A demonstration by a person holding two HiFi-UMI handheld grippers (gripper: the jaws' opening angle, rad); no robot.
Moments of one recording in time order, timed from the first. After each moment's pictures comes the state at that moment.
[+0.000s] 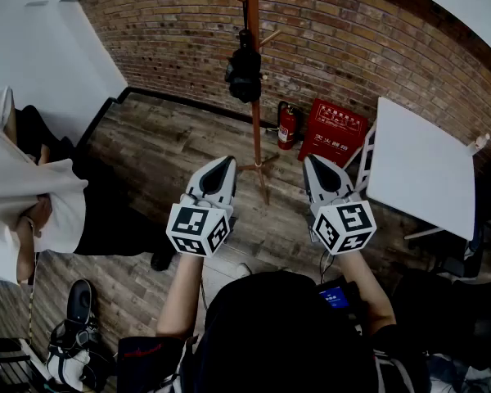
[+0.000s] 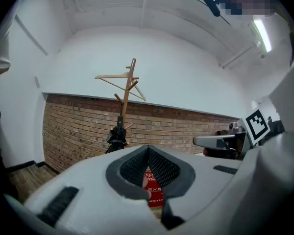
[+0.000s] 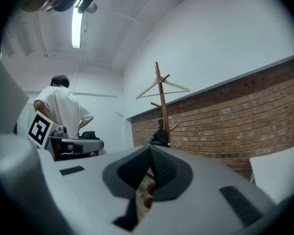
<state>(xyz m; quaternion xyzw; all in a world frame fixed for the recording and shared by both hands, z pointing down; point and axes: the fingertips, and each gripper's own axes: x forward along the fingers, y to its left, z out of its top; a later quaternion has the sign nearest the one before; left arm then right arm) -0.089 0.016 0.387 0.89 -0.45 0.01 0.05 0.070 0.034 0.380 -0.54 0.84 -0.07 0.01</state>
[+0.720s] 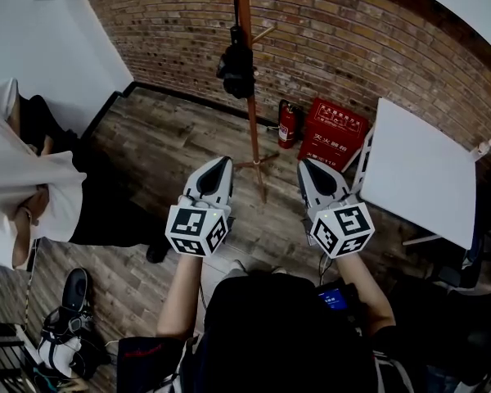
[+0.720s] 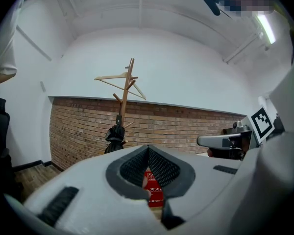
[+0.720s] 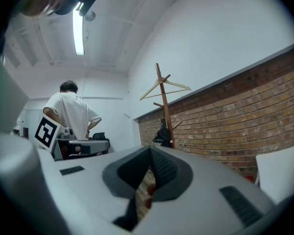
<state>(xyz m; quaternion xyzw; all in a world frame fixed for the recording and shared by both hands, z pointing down) -0.057 0.034 0.393 0.87 -0.48 0.02 0.05 0.099 0.052 0.387 -0.50 0.86 -0.08 0.02</state>
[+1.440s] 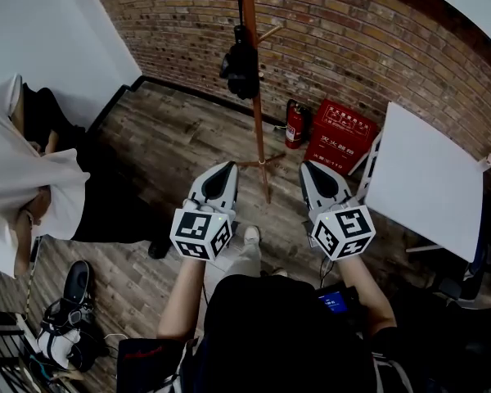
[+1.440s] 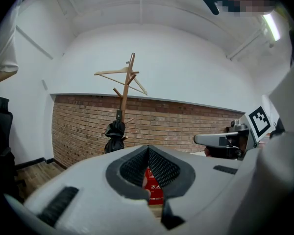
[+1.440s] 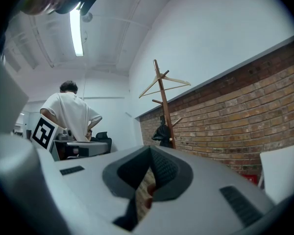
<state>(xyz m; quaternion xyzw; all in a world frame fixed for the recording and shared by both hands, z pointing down) -0.044 0.023 0.409 0.87 -0.50 0.03 0.06 0.106 0.029 0.400 -0.48 0.87 -0.09 0.02</state>
